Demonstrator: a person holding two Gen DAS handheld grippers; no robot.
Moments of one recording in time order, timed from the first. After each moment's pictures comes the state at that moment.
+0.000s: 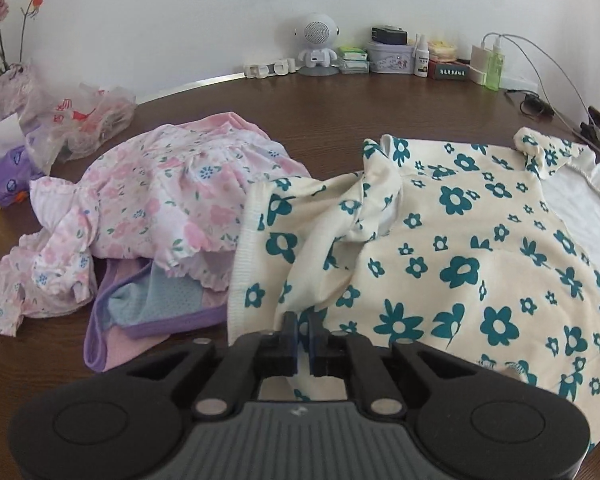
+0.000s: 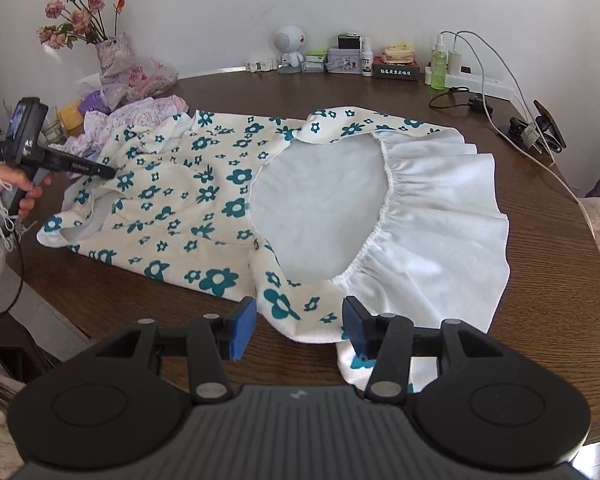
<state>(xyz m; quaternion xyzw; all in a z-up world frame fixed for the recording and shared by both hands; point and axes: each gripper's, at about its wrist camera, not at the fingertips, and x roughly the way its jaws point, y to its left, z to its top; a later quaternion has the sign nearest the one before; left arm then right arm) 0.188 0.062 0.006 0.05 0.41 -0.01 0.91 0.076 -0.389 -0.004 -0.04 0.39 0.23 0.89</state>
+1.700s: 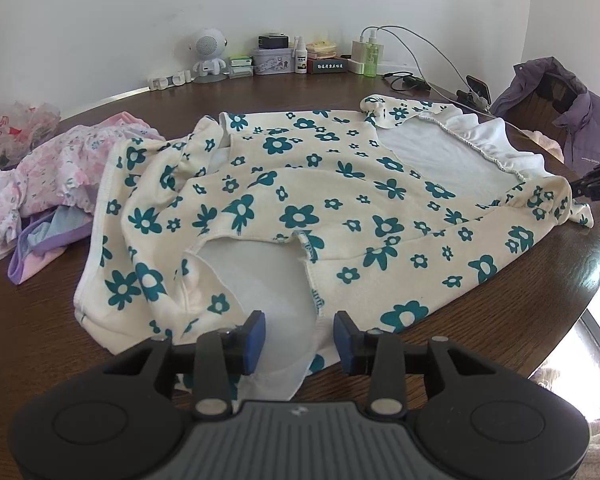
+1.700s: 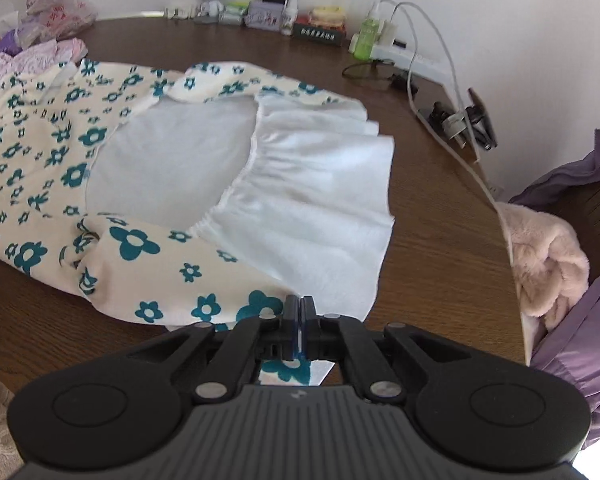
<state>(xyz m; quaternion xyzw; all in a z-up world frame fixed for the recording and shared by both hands) 0.081 -0.015 -0.016 0.06 0.40 -0.13 0.91 0.159 -0.425 -0.039 -0.14 0.45 0.12 0.87</state>
